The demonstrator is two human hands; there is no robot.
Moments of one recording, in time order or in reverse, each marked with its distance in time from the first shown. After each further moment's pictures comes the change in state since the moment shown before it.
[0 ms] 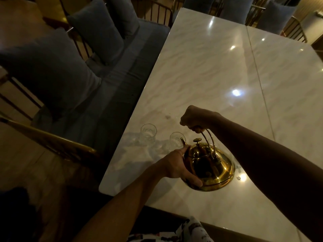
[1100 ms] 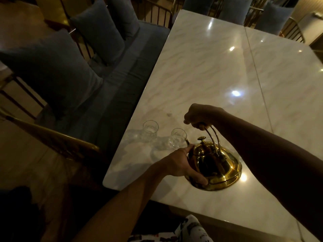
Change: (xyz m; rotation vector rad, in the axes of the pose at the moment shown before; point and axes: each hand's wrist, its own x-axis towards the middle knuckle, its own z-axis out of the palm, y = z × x) left_hand -0.010 0.001 0.012 -0.028 -0.047 0.040; right_hand -0.025 -0.002 0.000 -0.056 -0.016 0.046
